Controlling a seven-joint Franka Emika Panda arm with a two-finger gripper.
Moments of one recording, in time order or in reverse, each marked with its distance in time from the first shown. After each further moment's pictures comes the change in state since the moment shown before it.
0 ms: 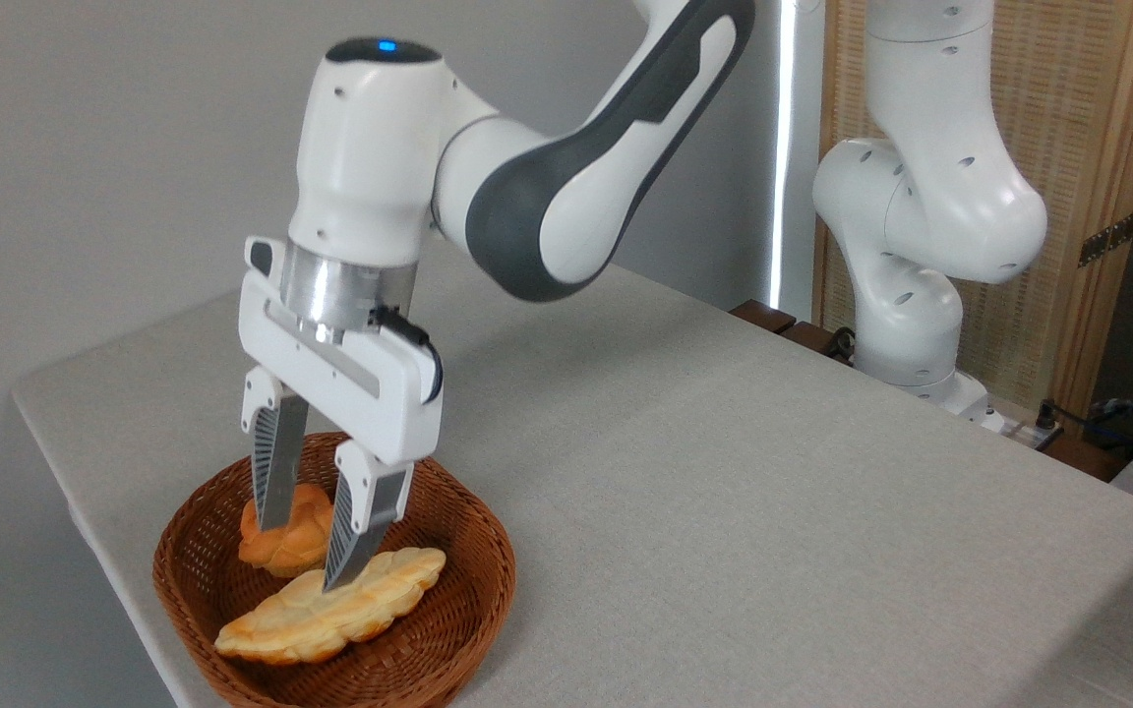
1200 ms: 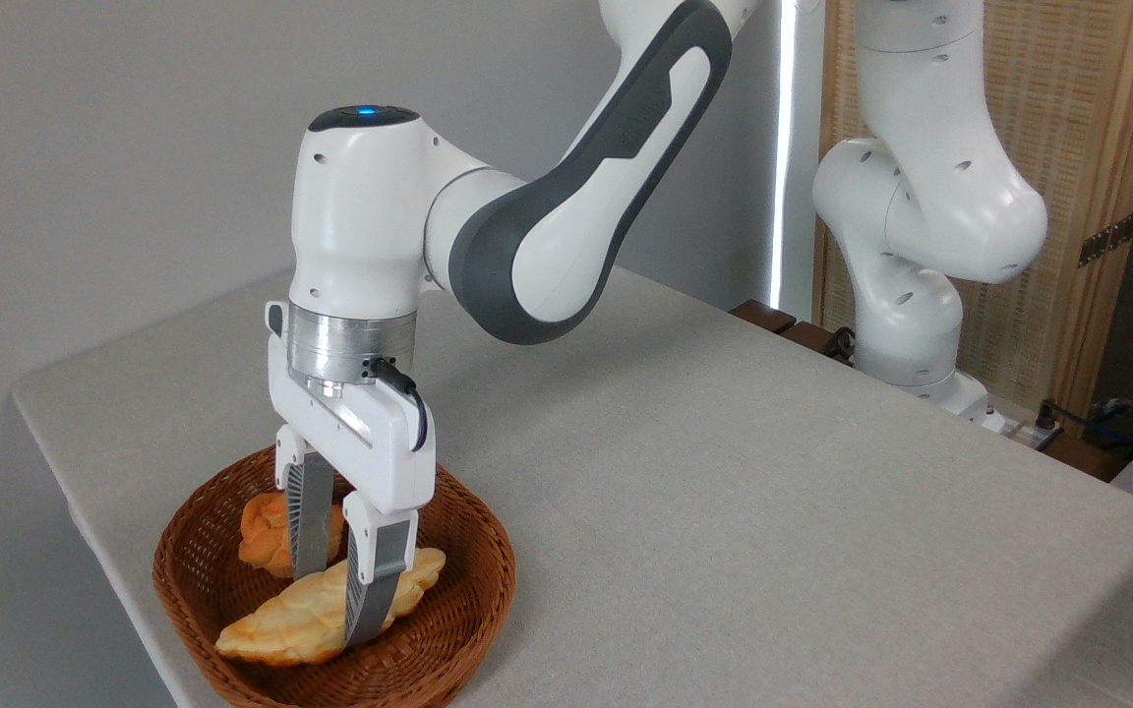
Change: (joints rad) arm 0.006 0.058 0.001 0.000 0.152 0.002 0.036
